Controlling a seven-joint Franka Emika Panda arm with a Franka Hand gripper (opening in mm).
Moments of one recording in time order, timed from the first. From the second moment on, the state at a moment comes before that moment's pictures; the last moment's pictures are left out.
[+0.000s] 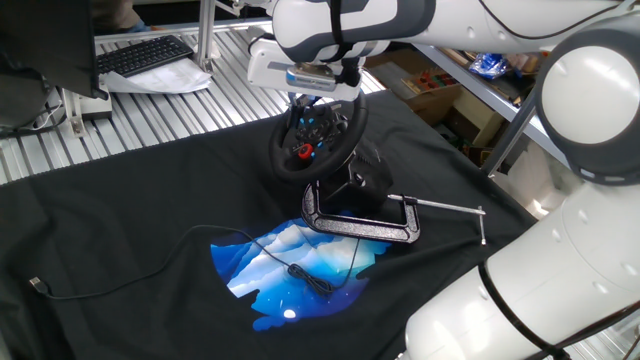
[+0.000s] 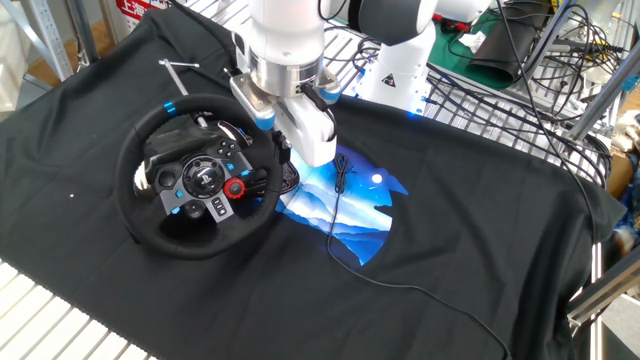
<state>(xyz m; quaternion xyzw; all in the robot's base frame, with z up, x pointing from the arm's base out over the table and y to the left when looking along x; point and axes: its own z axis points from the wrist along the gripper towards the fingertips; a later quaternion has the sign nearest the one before) 0.497 -0.020 0.297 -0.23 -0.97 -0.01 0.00</state>
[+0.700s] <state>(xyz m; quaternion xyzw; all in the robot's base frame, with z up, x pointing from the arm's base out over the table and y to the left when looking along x) 0.492 -0.021 0.297 -0.23 -0.97 0.00 -0.01</state>
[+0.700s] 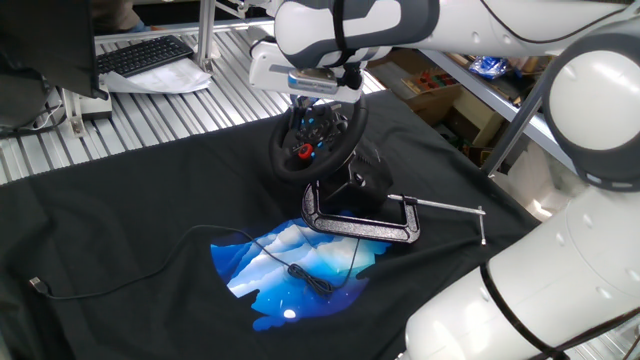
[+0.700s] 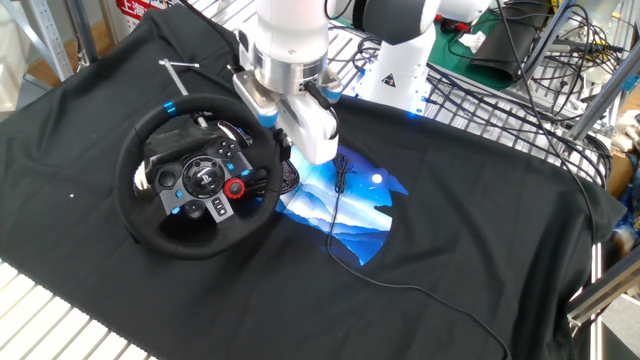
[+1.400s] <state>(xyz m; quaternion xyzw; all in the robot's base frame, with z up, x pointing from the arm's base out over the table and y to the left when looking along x) 0.473 -0.043 0.299 -0.21 -0.98 0.00 -0.01</state>
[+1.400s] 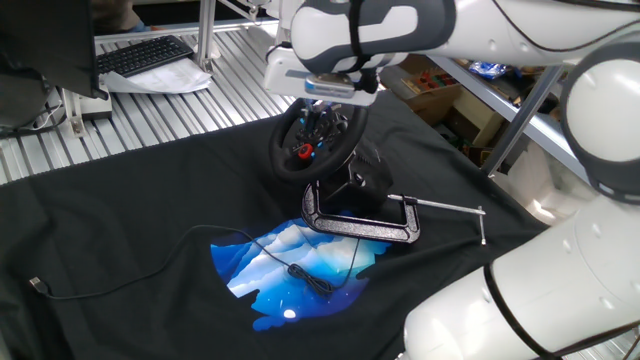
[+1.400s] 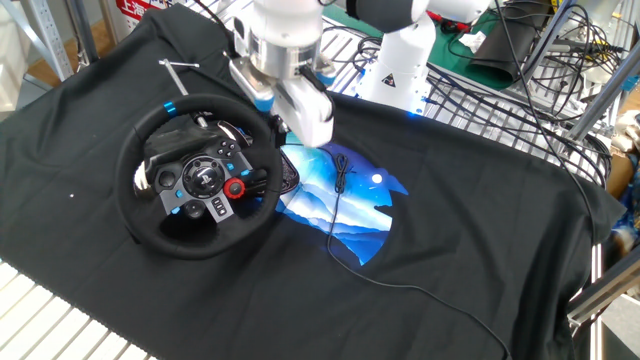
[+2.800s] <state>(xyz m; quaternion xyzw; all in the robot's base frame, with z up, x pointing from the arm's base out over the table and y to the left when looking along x) 0.441 -0.115 0.314 -0.20 -0.98 0.00 -0.07</state>
